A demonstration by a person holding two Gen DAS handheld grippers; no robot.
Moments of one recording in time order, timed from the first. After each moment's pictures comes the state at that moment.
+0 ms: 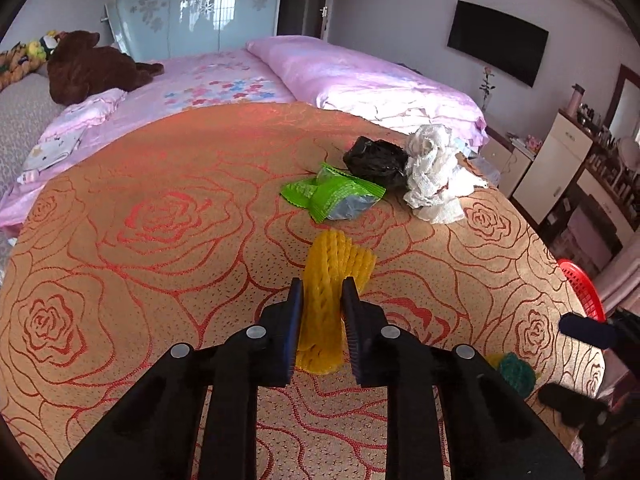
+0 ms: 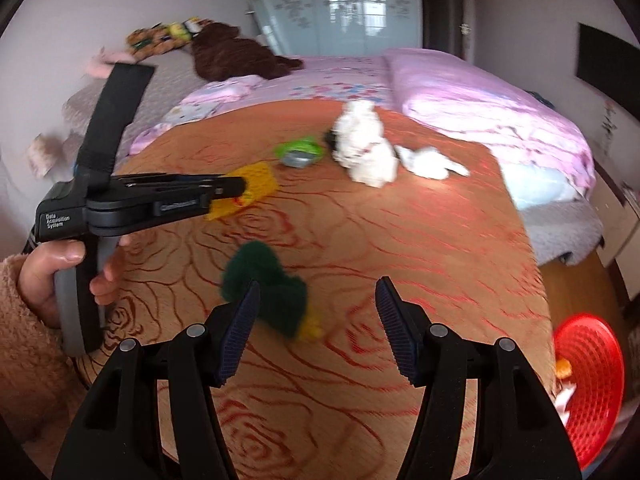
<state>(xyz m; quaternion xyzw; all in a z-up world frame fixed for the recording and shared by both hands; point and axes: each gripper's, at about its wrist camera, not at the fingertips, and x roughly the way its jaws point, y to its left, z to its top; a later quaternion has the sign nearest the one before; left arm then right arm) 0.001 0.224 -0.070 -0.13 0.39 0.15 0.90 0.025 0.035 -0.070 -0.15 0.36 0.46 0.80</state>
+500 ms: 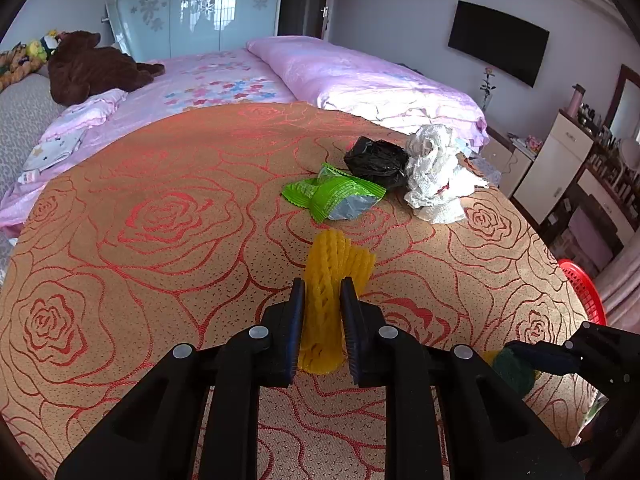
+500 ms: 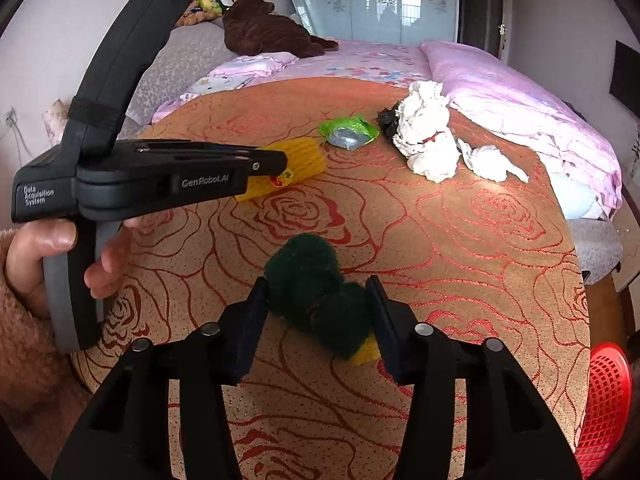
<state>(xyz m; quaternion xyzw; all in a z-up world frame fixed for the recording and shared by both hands) 0.000 0.227 -0.070 -0.13 0.38 0.15 0.90 0.022 0.073 -0.089 -0.18 0.37 0.49 0.77</state>
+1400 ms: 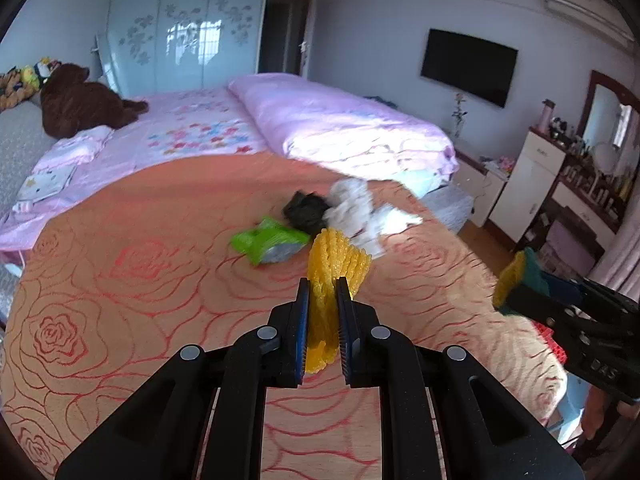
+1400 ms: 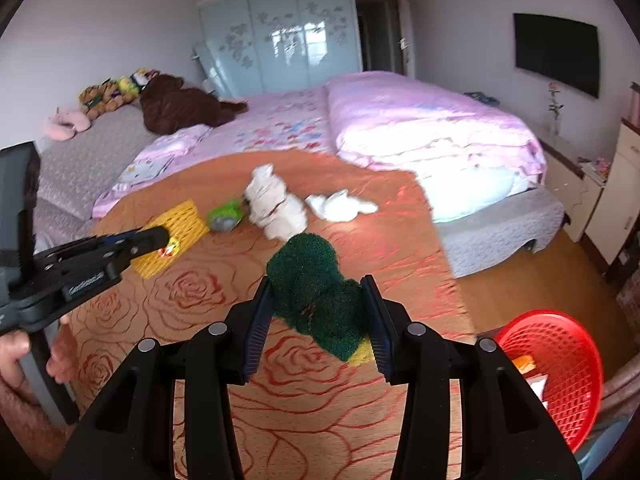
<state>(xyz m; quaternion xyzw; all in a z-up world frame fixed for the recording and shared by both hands) -0.009 0.173 -0.021 -0.11 0.32 0.12 0.93 0.067 -0.020 -0.035 -0.07 0.33 0.37 0.87</state>
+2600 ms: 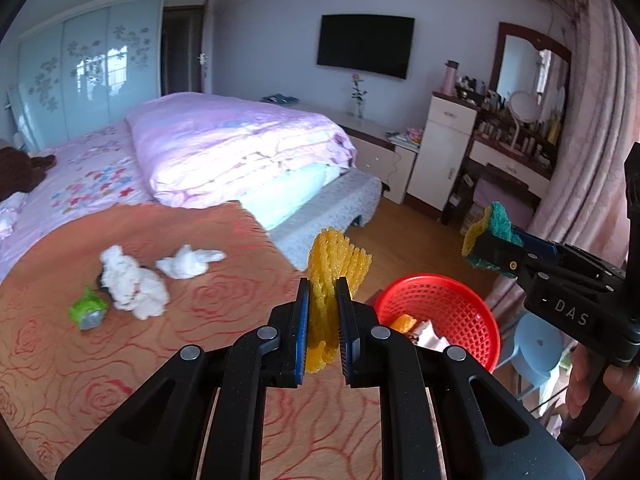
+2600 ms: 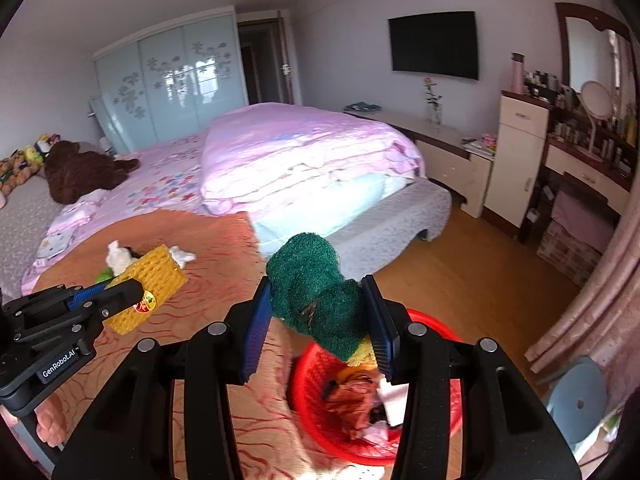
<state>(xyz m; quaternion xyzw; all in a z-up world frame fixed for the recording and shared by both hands) 0.069 0.010 0.003 -0.04 0.32 -0.03 0.94 0.107 -0.165 -0.005 -0.01 0.31 0.18 0.93</state>
